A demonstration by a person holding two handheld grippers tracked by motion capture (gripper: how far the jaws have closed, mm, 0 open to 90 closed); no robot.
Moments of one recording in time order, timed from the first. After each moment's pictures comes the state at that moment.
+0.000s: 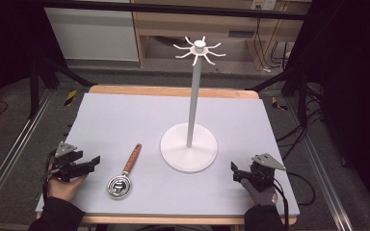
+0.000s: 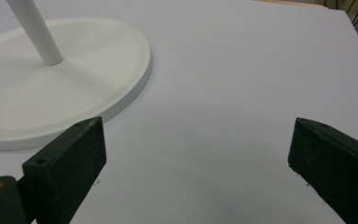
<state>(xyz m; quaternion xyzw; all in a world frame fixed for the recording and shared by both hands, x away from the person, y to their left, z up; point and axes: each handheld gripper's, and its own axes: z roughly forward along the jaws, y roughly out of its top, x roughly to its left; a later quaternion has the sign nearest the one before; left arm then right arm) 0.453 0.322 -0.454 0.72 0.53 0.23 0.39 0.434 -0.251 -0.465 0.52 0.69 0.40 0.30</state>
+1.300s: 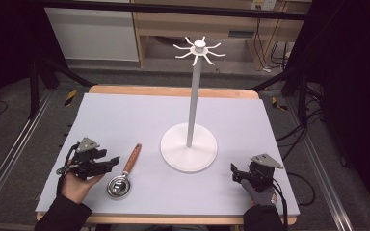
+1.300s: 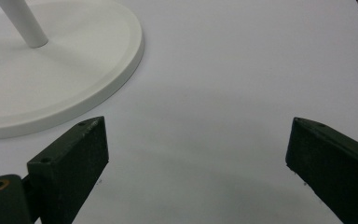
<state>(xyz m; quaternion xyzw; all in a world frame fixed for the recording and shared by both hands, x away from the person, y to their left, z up) 0.454 0.258 -0.420 0.78 0.47 0.19 0.38 0.437 -0.249 -0.470 0.54 0.69 0.38 0.29</state>
